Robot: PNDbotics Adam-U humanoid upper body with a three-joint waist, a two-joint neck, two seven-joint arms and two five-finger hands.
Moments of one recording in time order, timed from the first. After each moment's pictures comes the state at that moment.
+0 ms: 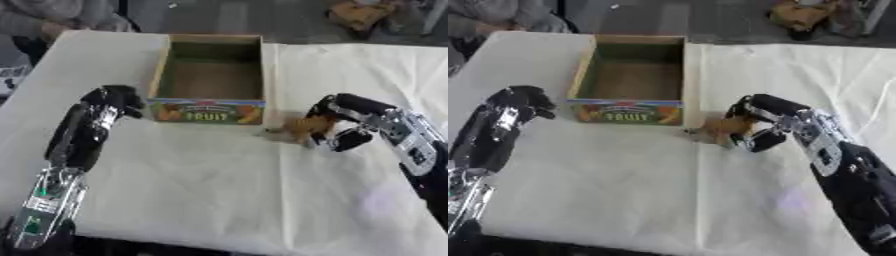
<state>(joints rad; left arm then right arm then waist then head) -0.17 0.25 -0.05 -1.75 0.15 -0.16 -0.18 -0.73 -0.36 0.29 -1.01 0.75 -0.46 0.41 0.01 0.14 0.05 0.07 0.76</state>
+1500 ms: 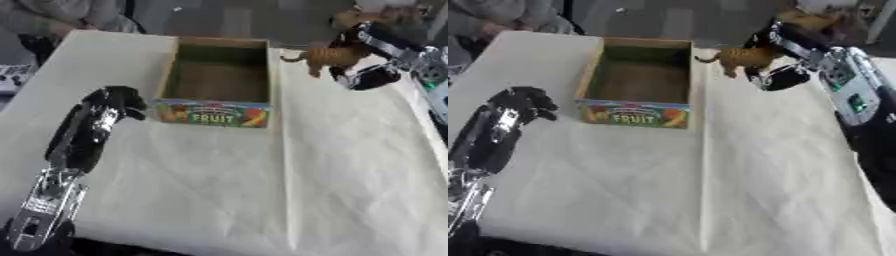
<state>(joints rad) -0.22 0.25 -0.09 -1.77 0.18 -0.16 -0.21 -0.90 -0.46 0.21 -1.07 0.67 -0.37 0.34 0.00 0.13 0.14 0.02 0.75</state>
